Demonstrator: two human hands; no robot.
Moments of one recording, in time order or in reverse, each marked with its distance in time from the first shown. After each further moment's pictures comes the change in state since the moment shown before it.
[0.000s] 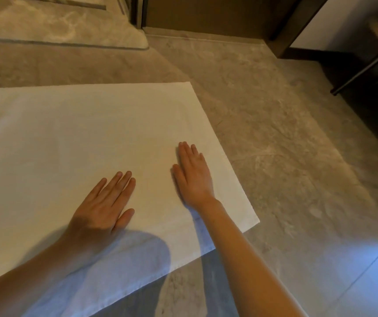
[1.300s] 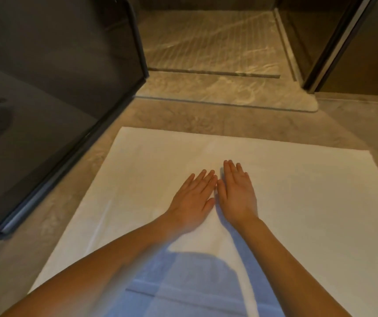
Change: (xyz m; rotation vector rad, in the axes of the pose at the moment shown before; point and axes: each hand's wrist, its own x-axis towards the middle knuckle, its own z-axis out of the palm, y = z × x) left_hand -0.021 -0.140 -0.058 0.176 -0.087 -0.461; right_hand 0.089 -0.234 0.068 0.112 -0.110 -0.341
